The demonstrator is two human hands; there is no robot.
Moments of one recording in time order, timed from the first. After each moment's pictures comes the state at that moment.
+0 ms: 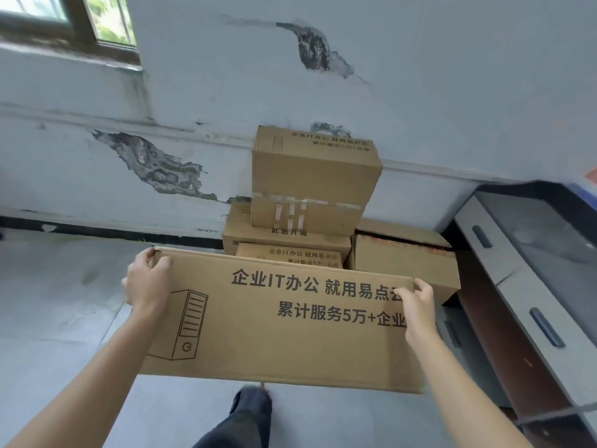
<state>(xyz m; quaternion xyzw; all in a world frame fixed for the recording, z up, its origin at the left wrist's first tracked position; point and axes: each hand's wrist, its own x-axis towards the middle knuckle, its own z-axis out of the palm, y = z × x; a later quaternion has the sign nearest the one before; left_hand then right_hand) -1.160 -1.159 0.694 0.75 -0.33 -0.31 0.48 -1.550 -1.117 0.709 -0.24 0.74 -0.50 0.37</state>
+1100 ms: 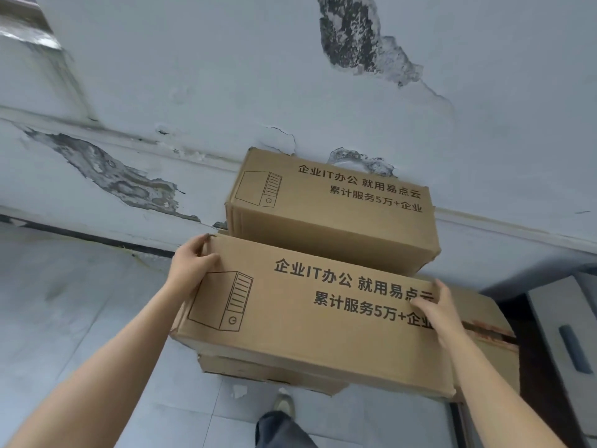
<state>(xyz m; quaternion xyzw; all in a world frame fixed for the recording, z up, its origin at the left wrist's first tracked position) -1.255 -1.564 0.654 0.73 -0.38 -0.42 0.37 -1.669 -1.540 0.677 -0.35 0.79 -0.30 0.40</state>
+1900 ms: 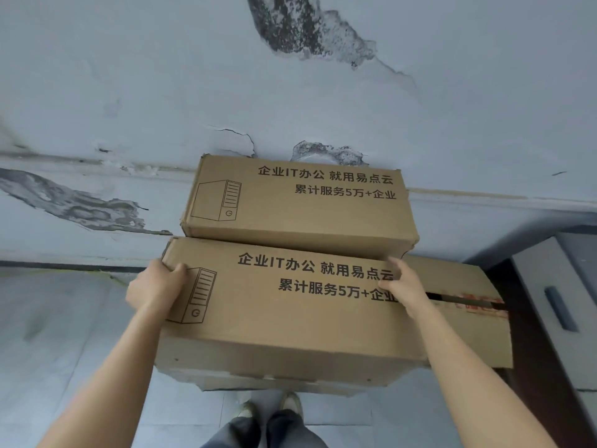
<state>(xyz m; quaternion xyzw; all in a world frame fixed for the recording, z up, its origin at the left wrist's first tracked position) -1.269 -1.609 0.662 0.88 -0.42 -0.20 0.06 -1.662 -1.586 0.670 -0.39 0.78 -0.27 0.42</state>
